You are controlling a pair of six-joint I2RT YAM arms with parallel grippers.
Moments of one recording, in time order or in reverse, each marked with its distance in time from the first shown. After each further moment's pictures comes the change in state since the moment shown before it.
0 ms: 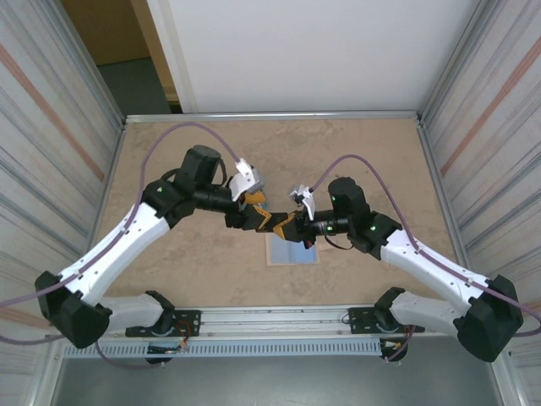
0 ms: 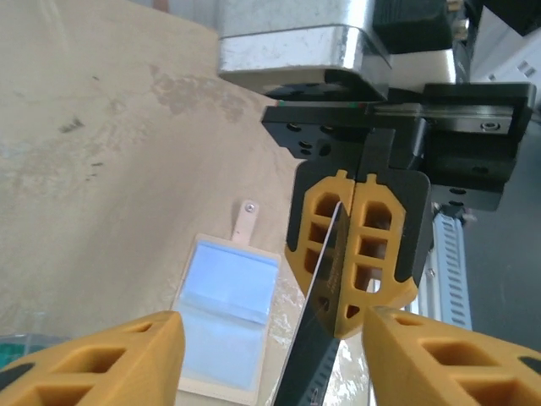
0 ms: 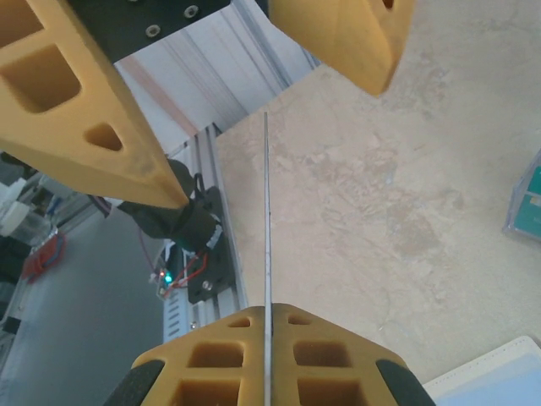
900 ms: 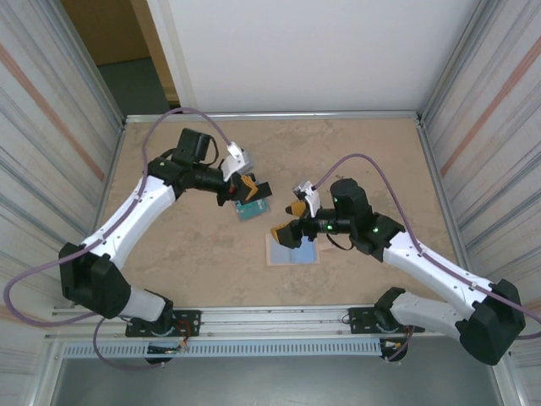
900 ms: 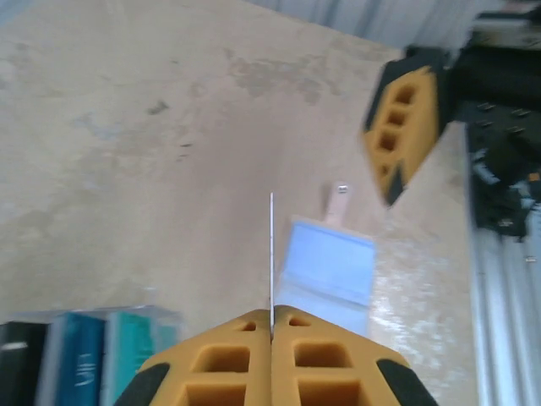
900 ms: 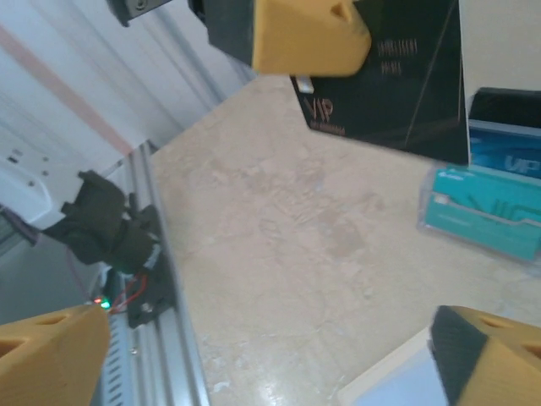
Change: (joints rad) left arm 0.245 0.173 0.035 0.048 0.063 0.226; right arm 0.000 -0.049 -0.018 -0.023 0.250 -0.001
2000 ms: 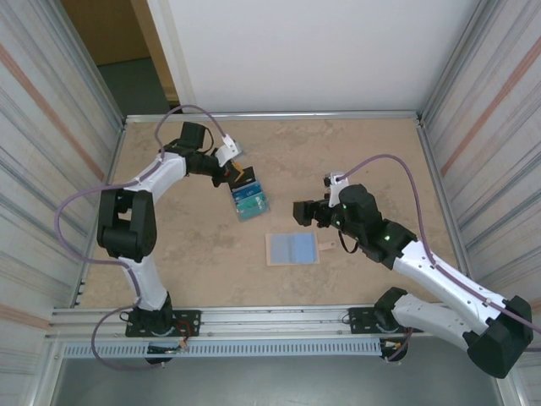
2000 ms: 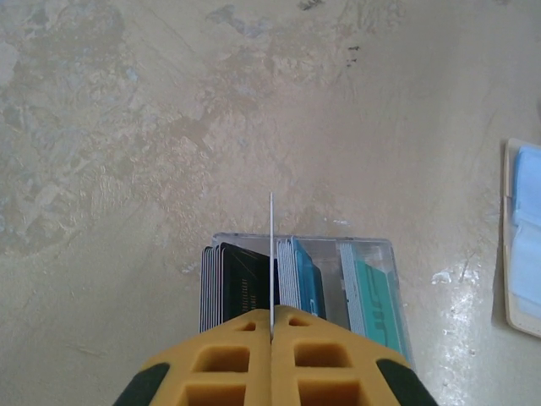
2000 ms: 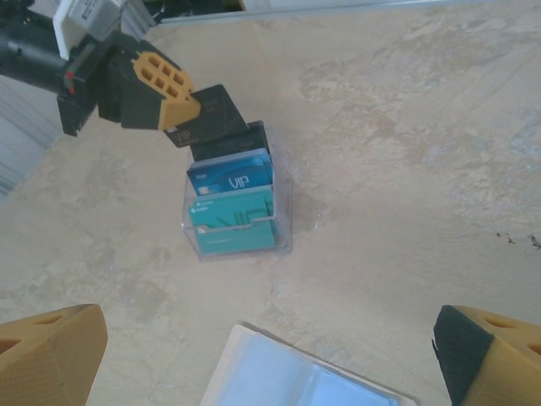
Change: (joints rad) left arm 0.166 0.427 0.121 0.143 -0.053 0.211; right arm 0.000 -0.100 -0.016 -0.110 0.564 0.207
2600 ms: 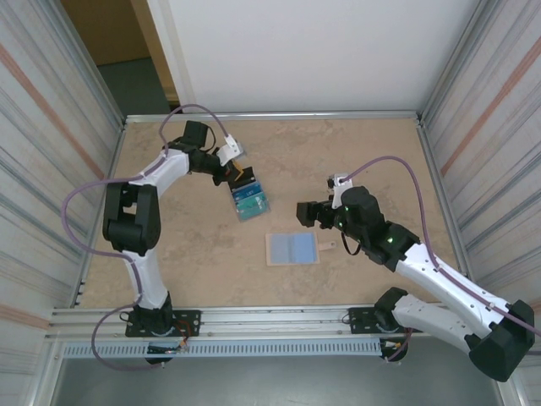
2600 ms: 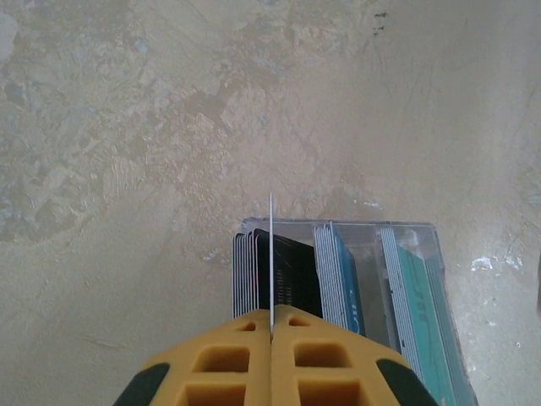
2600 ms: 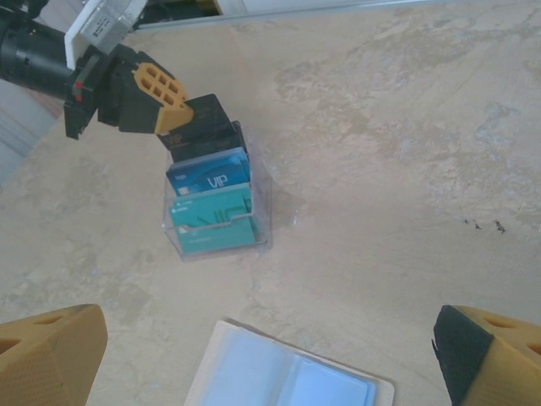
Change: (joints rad) left arm 0.002 0.077 0.069 -0.042 -0.045 0.042; right arm 0.000 -0.026 -0.004 -0.041 0.035 0.004
